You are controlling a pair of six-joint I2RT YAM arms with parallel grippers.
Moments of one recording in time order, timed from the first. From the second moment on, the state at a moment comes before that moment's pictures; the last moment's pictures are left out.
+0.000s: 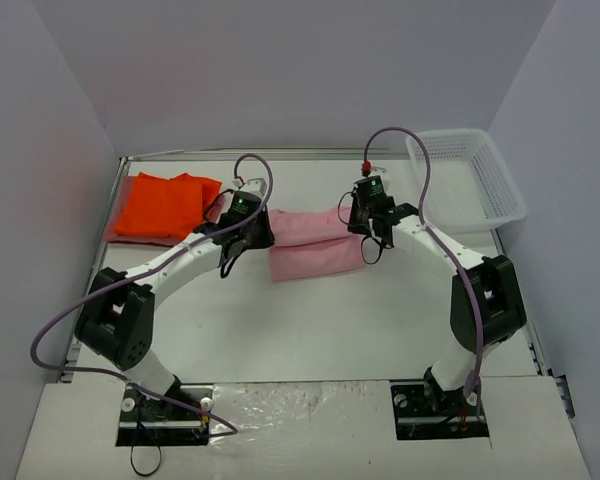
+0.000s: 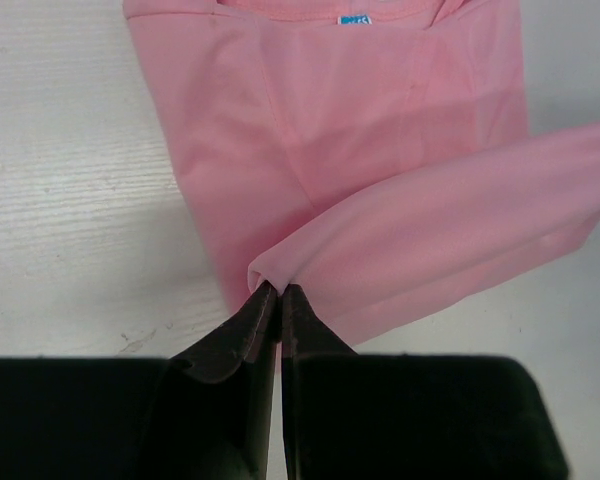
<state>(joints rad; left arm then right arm) -0.53 1.60 1.12 -0.22 -0.02 -0.50 0.42 1.66 1.19 -0.32 0.18 0.47</state>
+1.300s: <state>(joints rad) -0.58 1.62 1.14 -0.23 -0.24 -0.47 0.41 1.73 1.18 -0.14 0.13 0.37</state>
